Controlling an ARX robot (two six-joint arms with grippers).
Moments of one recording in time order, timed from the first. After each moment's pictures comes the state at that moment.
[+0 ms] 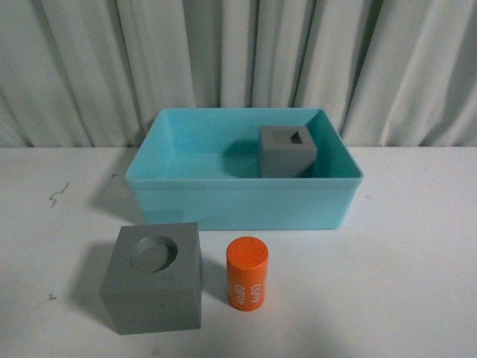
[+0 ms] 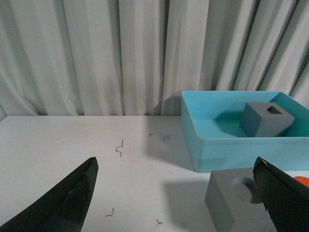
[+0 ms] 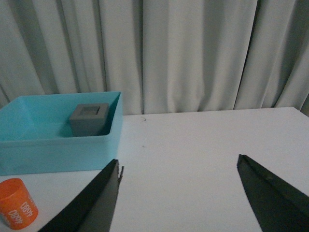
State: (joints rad) left arm 0.00 0.00 0.01 0.00 0.00 -0.01; right arm 0.00 0.00 0.01 0.00 0.00 0.00
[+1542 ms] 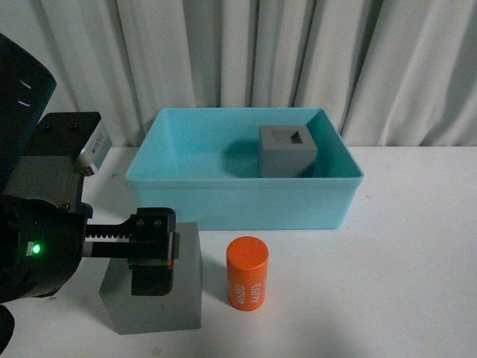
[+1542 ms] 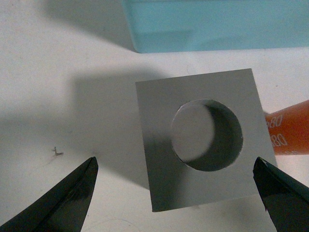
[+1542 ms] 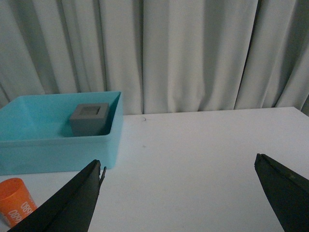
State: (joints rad) left arm -0.42 1.56 0.65 0.08 -0.23 -0.30; right arm 0.00 0.00 0.01 0.00 0.00 0.00
